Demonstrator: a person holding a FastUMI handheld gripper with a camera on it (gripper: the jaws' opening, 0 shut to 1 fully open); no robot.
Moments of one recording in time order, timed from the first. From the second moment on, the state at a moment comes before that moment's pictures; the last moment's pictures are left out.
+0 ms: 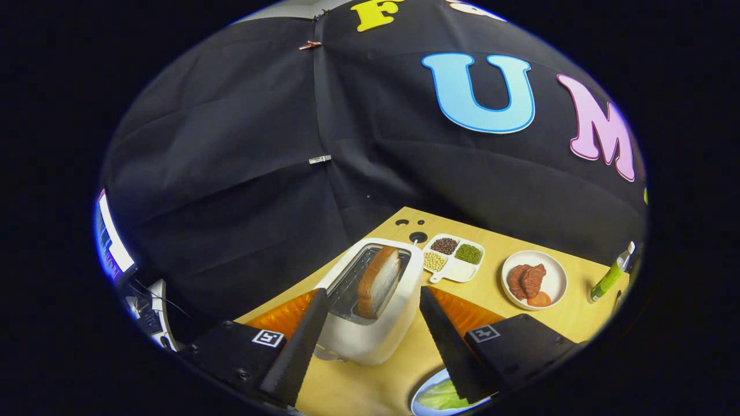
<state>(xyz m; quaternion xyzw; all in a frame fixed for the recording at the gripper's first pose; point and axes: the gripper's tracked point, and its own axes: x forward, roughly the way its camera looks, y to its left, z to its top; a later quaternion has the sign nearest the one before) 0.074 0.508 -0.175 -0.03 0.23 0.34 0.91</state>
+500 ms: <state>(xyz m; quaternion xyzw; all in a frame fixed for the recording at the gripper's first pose) 0.114 0.537 -0.215 0.01 0.26 0.29 0.92</state>
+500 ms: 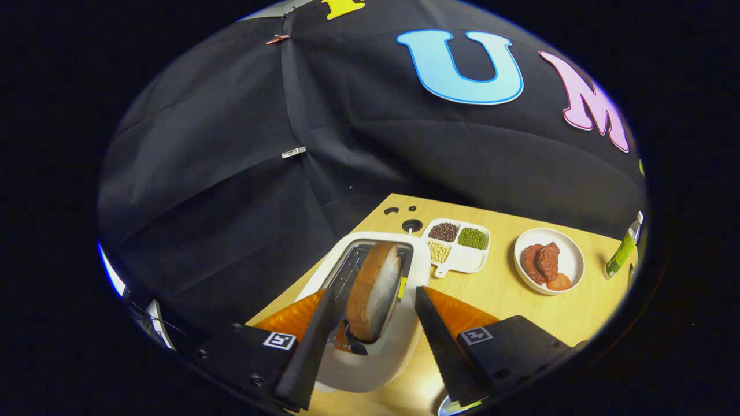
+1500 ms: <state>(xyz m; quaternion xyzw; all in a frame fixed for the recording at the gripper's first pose) 0.110 0.521 -0.186 0.01 0.28 0.30 0.91</state>
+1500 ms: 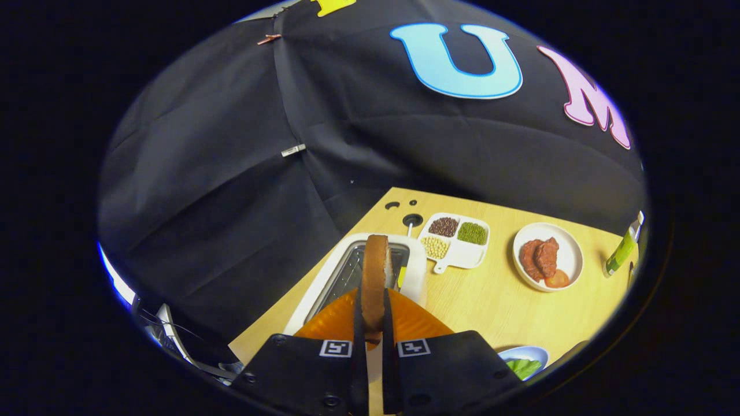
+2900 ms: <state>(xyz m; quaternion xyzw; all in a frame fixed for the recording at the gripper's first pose) 0.044 0.350 -0.229 0.07 0.33 0.27 0.90</state>
